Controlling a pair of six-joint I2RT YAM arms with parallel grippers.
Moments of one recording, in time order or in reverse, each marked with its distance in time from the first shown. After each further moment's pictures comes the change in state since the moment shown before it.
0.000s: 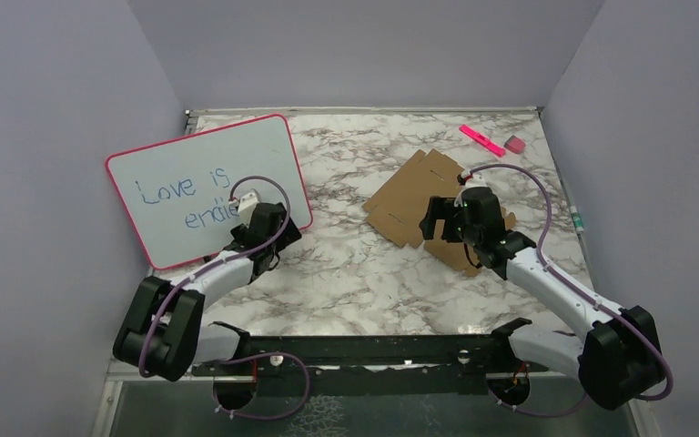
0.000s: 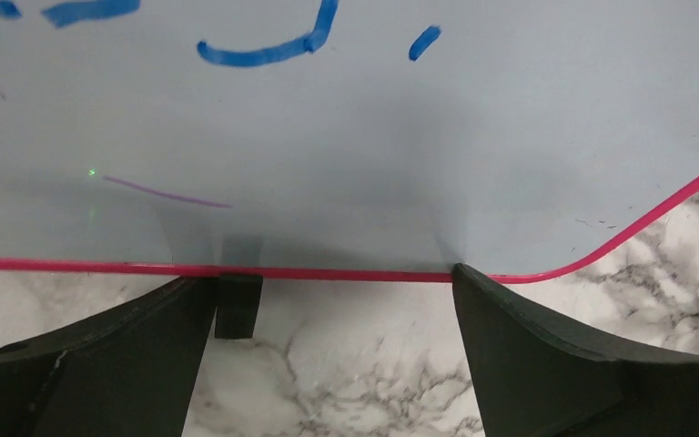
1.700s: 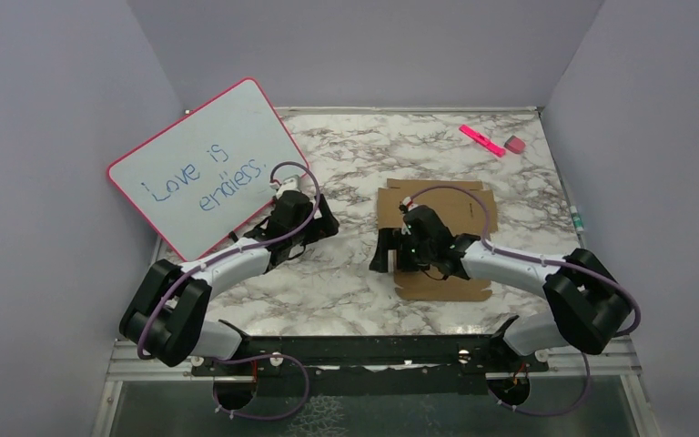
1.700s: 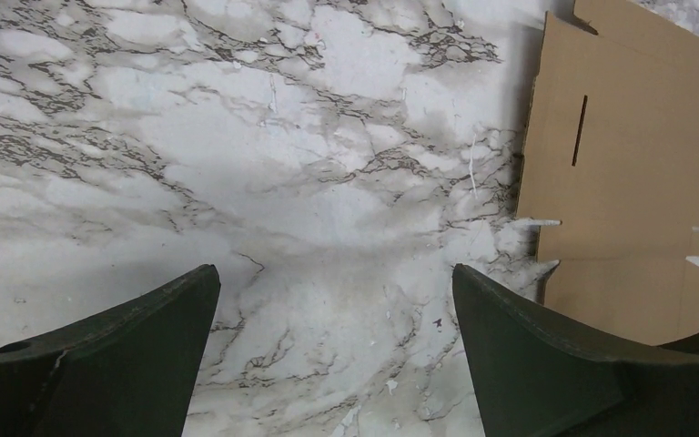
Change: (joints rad) left arm -0.171 0.132 0.186 0.053 0.246 0.010; right arm 0.300 0.294 0.009 0.065 -0.189 0.286
